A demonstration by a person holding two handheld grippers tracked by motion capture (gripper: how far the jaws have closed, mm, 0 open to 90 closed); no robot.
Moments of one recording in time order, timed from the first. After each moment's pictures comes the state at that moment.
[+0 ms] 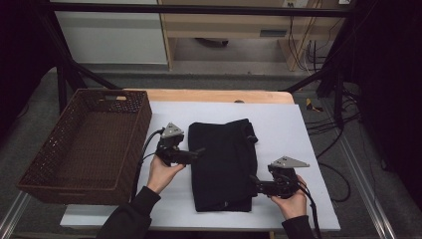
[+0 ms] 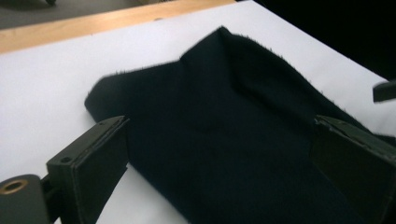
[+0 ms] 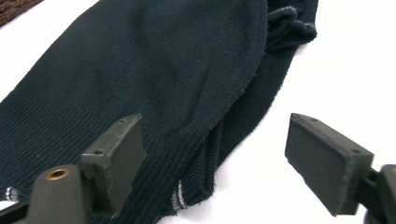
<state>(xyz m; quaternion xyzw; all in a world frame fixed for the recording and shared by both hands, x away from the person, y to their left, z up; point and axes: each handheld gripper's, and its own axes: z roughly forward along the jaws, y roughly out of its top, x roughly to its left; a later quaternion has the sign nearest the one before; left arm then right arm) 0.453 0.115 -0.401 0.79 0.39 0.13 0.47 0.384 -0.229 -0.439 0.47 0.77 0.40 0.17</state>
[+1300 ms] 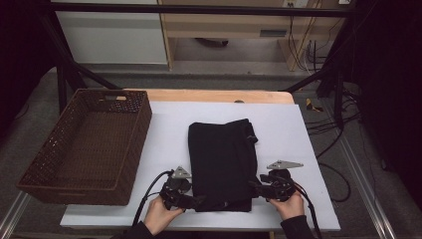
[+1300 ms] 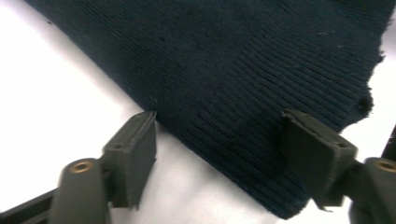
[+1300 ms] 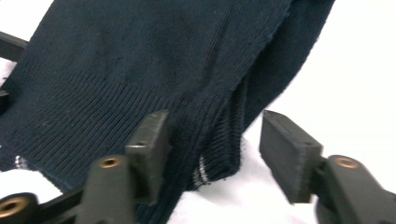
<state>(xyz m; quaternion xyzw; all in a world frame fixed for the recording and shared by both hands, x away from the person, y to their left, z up) 0.380 0.101 -0.468 0.84 0.39 0.00 0.37 0.385 -0.225 -0.456 0.49 0.78 0.37 0.10</state>
